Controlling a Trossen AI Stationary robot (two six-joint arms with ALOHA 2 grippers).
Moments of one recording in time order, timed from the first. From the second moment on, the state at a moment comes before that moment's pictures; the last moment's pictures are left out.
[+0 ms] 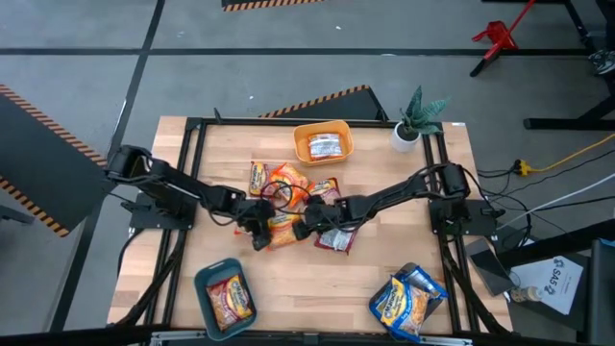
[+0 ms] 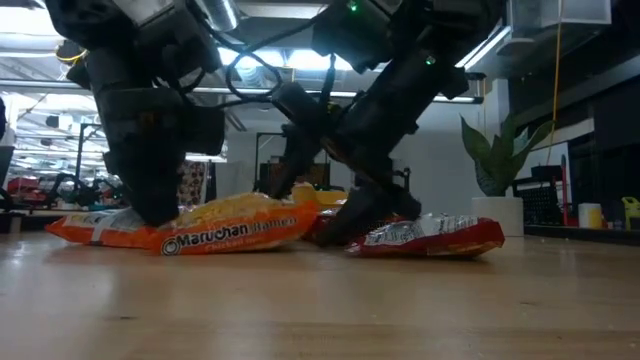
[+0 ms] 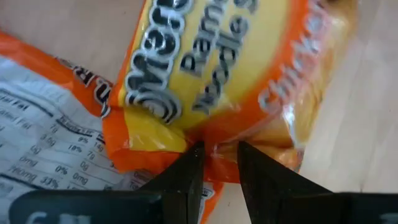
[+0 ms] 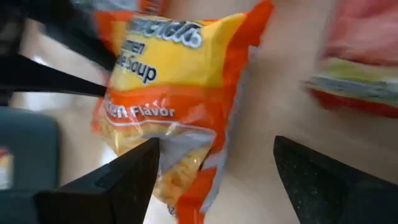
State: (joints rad) left arm -0.13 1.51 0.59 -0.12 0.10 -0.68; right arm 0.13 2.02 1.19 -0.01 0.06 1.22
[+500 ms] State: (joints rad) left arm -0.12 1.52 0.58 -0.11 0.10 -0.68; right arm 0.13 1.97 1.19 0.06 0.06 1.17
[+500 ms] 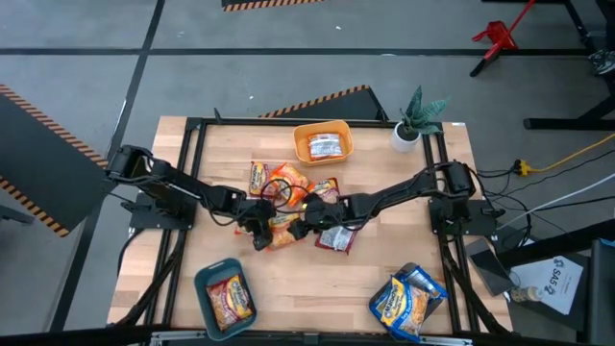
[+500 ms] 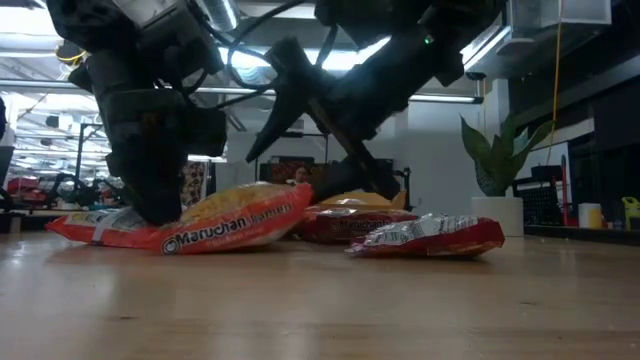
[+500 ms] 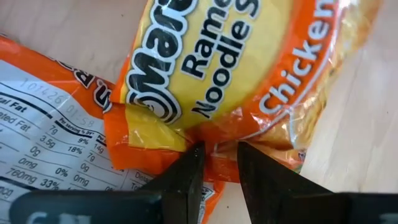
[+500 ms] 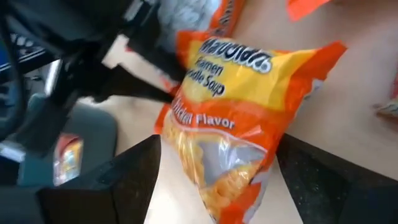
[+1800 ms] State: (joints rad) left arm -0.11 1.49 0.58 -0.04 0.17 -0.70; right arm 0.12 2.10 1.19 0.25 0.05 1.15
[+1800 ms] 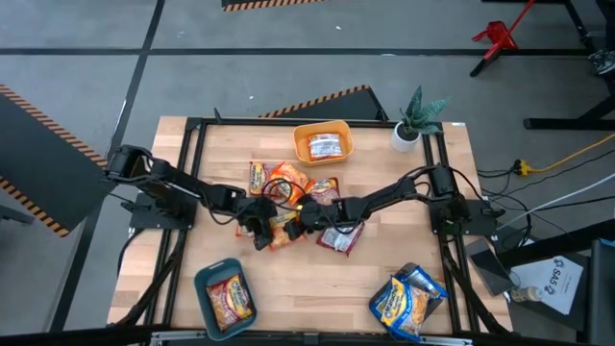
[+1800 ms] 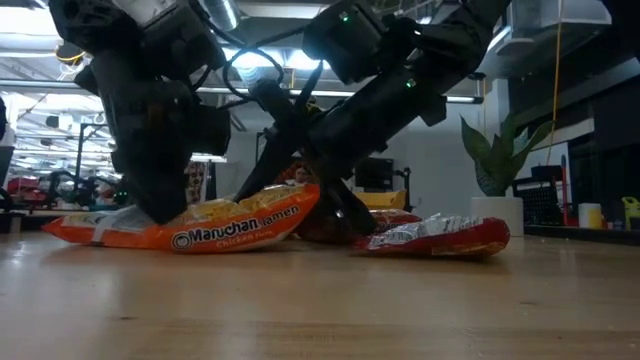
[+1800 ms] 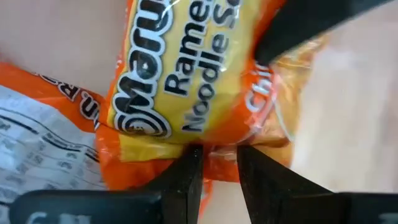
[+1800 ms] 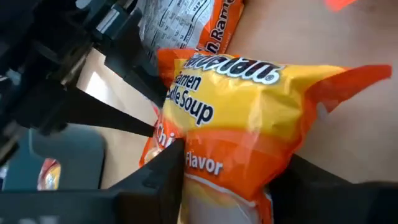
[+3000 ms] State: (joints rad) left arm 0.00 0.72 0.59 -0.15 0.01 -0.73; right arm -0.39 1.83 1.42 -0.35 -0.09 0.75
